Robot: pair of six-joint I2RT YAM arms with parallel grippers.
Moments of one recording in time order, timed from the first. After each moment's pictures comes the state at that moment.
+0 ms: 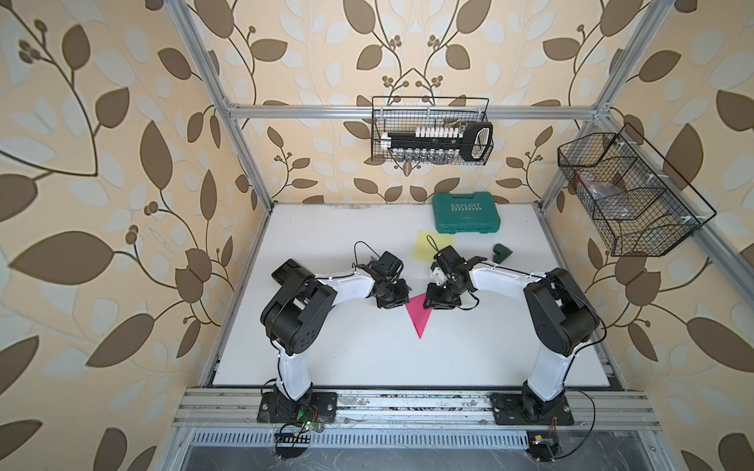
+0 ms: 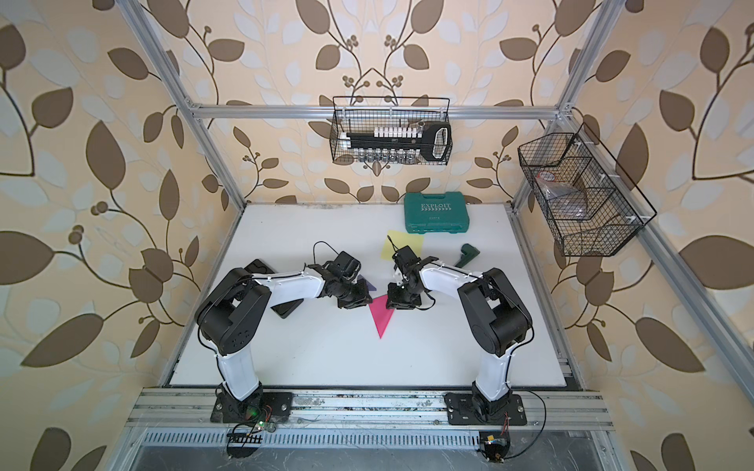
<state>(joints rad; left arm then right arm) -0.61 1.85 1.08 -0.31 0.34 -0.85 0.50 1.85 1.12 -0.60 -0.32 0.50</state>
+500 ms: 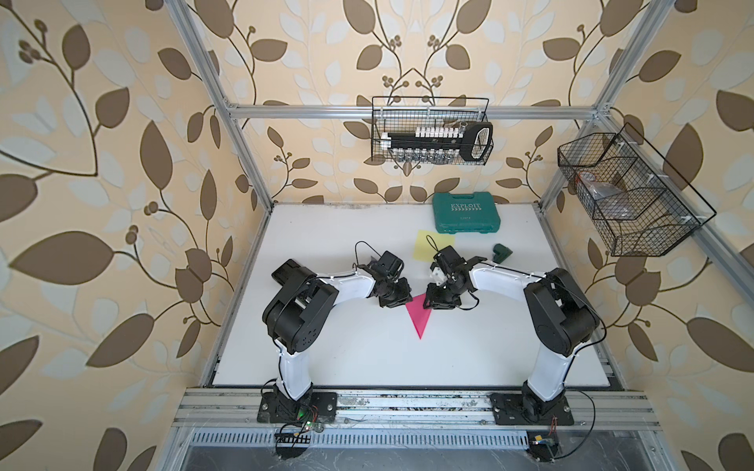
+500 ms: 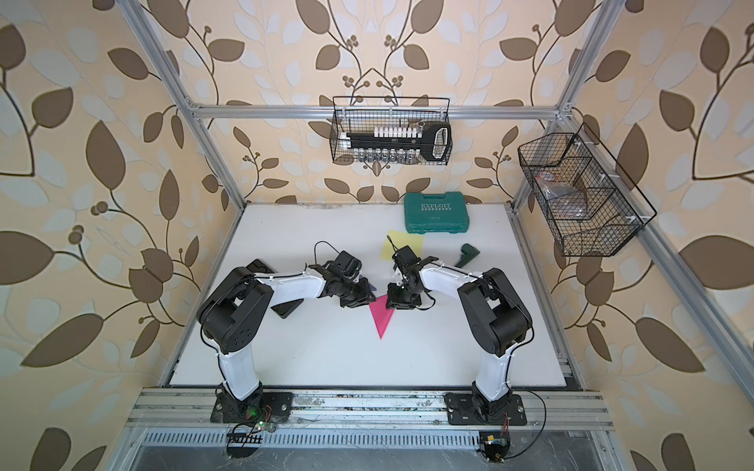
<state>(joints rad) -0.61 1.87 1.08 -0.26 0.37 -0.86 0.50 1.85 1.12 -0.60 -0.32 0.49</state>
